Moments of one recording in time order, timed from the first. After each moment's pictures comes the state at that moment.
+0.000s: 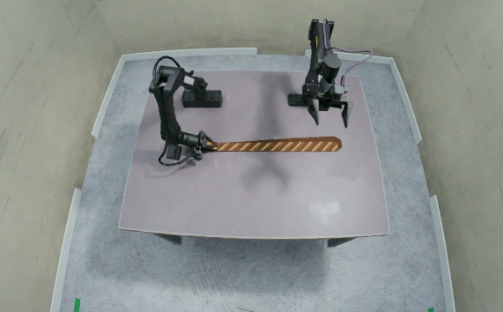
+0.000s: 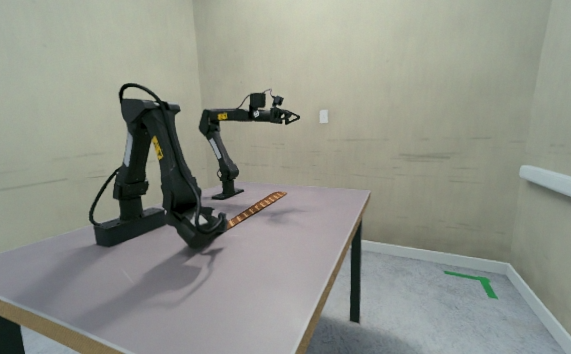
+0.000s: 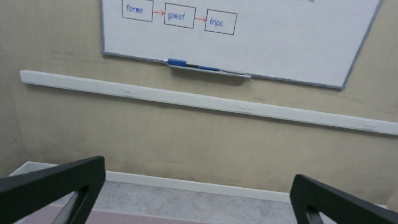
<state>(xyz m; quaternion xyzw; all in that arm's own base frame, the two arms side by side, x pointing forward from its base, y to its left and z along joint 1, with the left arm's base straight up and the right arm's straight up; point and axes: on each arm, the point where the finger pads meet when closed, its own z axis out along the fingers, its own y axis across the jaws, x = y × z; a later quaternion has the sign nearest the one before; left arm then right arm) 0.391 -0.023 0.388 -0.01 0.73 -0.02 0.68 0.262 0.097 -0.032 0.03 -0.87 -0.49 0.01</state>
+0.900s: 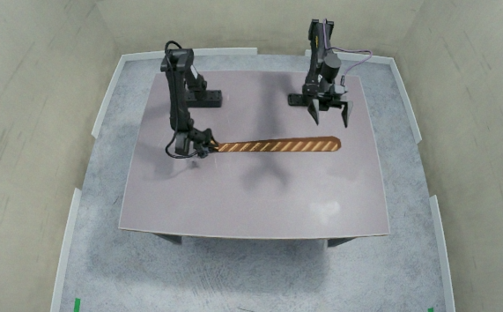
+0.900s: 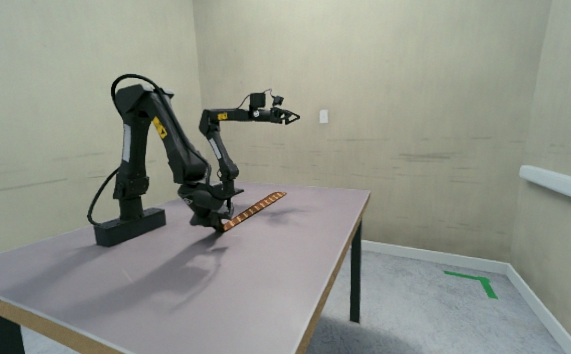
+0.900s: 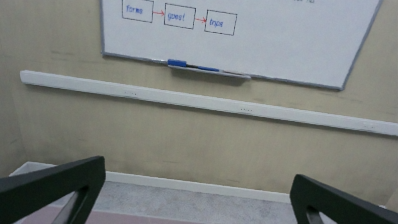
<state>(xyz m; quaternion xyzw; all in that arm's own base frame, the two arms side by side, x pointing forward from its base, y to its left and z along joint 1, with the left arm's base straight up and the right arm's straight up) 0.391 -0.023 0.388 -0.01 0.73 -0.02 0.69 0.265 0.103 -0.022 0.05 -0.94 -0.33 0.00</state>
